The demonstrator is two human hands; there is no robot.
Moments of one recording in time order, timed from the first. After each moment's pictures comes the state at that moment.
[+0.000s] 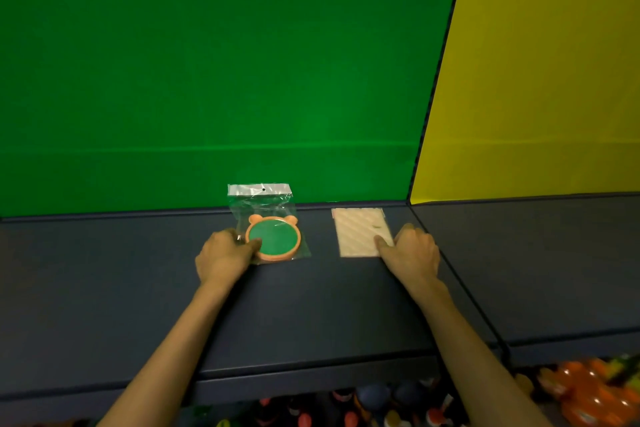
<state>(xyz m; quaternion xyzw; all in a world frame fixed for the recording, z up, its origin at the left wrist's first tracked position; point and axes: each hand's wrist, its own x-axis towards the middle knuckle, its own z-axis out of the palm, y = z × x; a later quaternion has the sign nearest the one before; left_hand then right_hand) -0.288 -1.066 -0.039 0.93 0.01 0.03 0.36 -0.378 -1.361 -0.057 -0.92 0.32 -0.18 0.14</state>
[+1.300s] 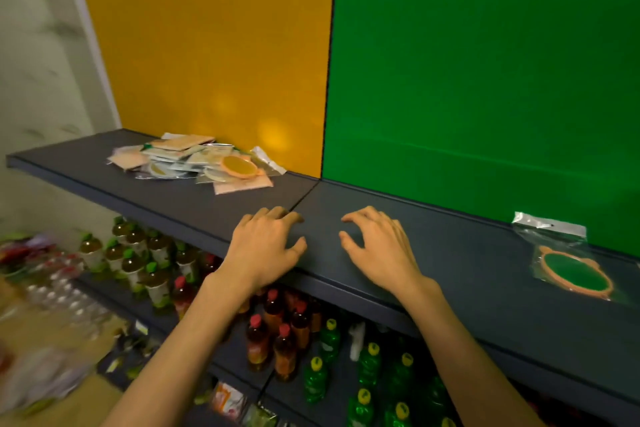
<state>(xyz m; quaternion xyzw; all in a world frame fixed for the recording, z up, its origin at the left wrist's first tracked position) -0.379 -0.594 0.007 0.98 -0.07 0.17 0.06 -0.342 -0.808 -0.003 -0.94 -0.22 -0.18 0.18</state>
